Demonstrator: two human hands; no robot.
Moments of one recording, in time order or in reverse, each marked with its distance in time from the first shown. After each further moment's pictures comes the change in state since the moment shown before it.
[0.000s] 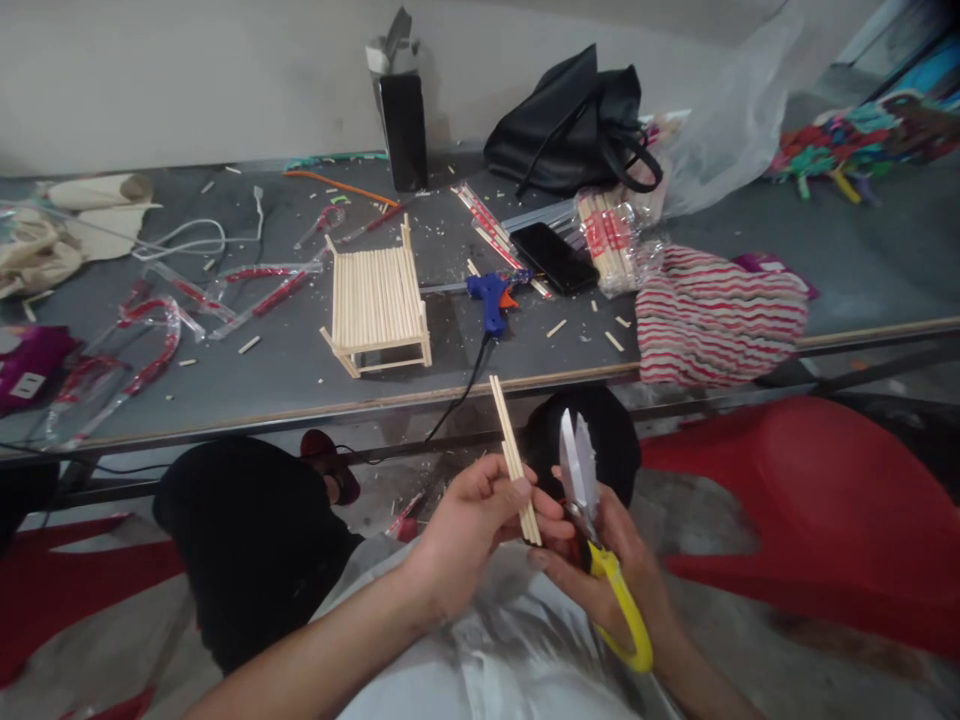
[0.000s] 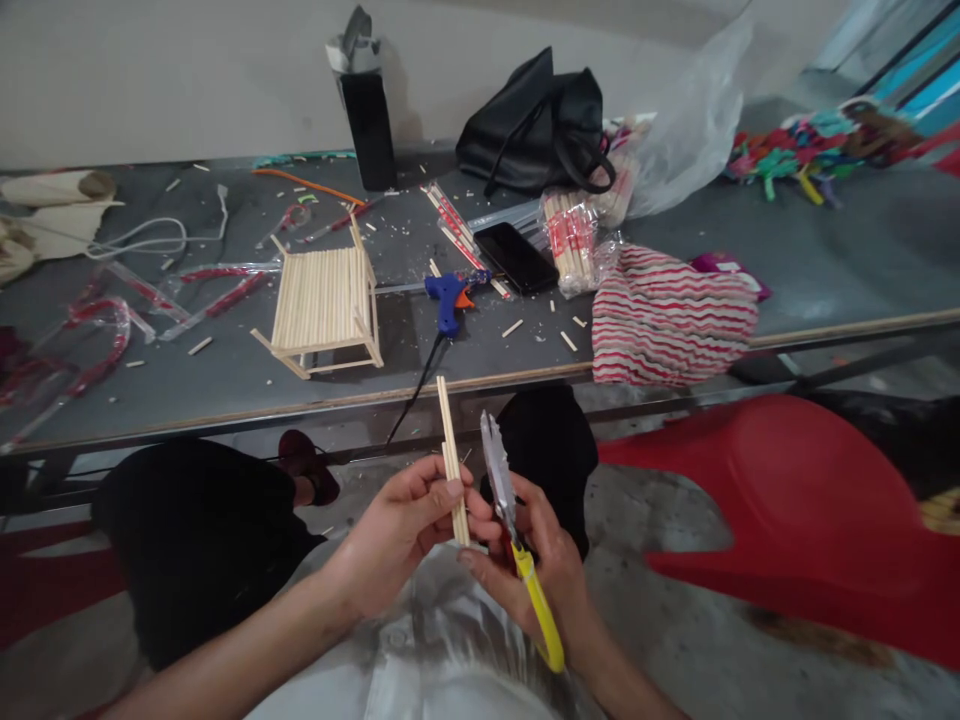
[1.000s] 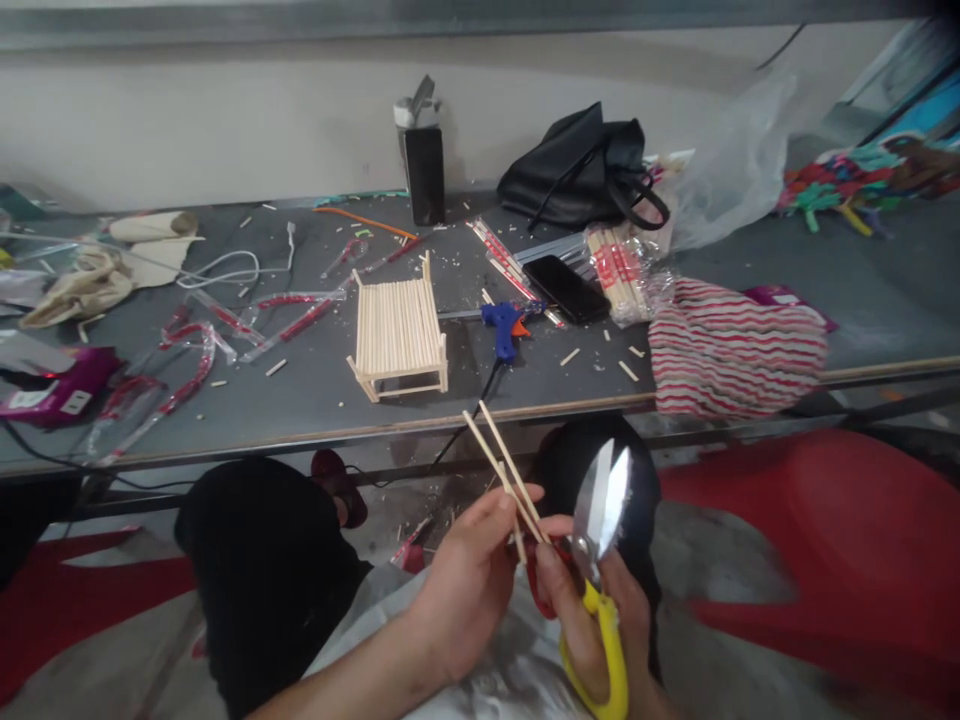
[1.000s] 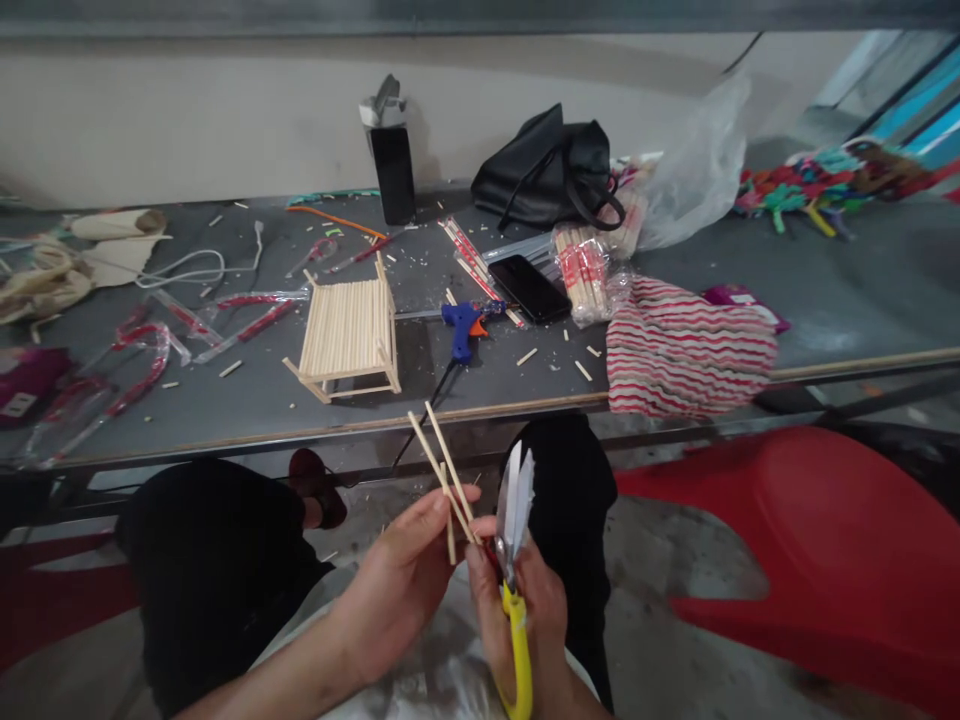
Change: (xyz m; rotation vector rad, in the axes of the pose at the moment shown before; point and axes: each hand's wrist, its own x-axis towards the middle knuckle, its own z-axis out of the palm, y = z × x) left_hand -0.004 -0.010 -0.008 -0.237 0.073 0.060; right_hand 0.001 -0.023 0.040 -0.040 0.304 -0.122
